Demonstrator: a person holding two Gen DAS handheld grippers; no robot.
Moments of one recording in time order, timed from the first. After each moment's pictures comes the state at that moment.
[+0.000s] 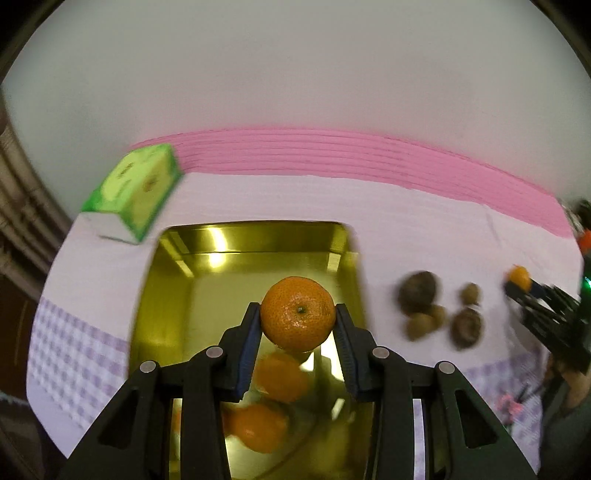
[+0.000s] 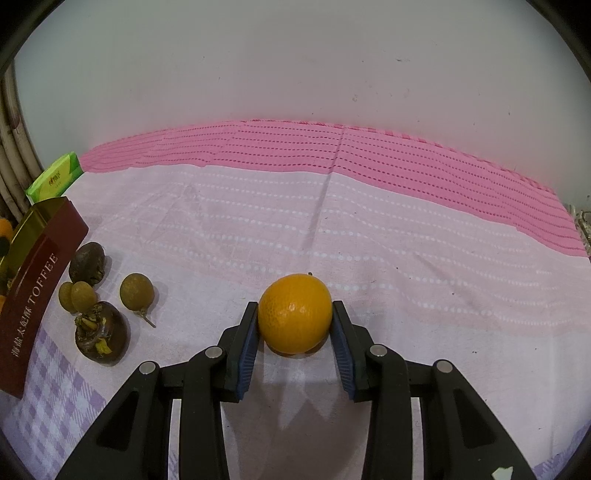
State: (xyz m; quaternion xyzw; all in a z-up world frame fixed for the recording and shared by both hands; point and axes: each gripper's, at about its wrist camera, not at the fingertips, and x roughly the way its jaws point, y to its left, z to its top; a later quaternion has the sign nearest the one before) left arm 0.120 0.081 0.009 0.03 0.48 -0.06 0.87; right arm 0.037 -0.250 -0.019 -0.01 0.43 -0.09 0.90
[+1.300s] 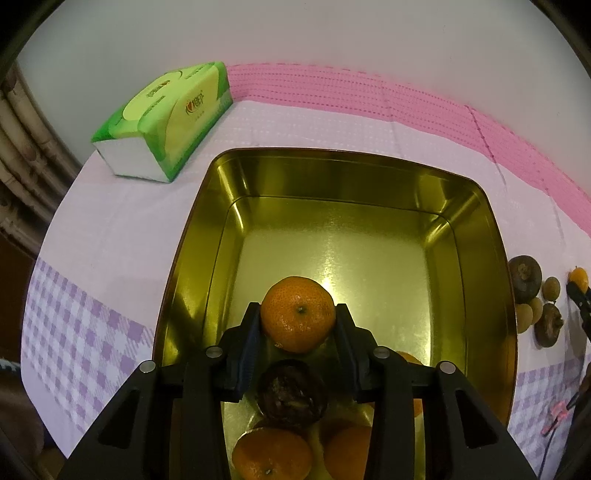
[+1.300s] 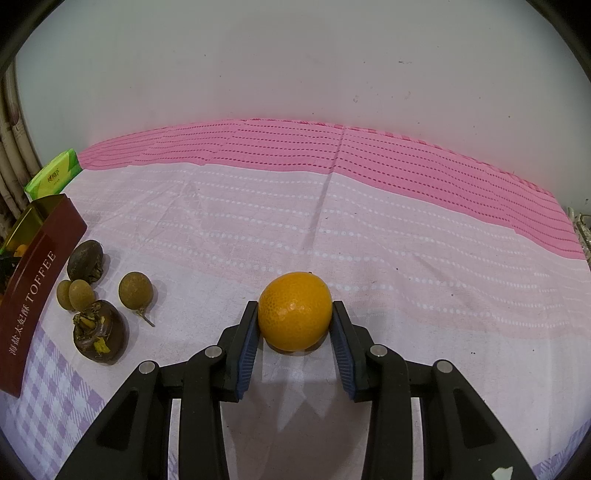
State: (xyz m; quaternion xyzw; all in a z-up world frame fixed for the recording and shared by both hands) left arm 0.152 0.133 -0.056 0.01 0.56 -0.01 0.83; right arm 0.038 -0.250 -0.020 -0.01 0.43 -0.09 0.90
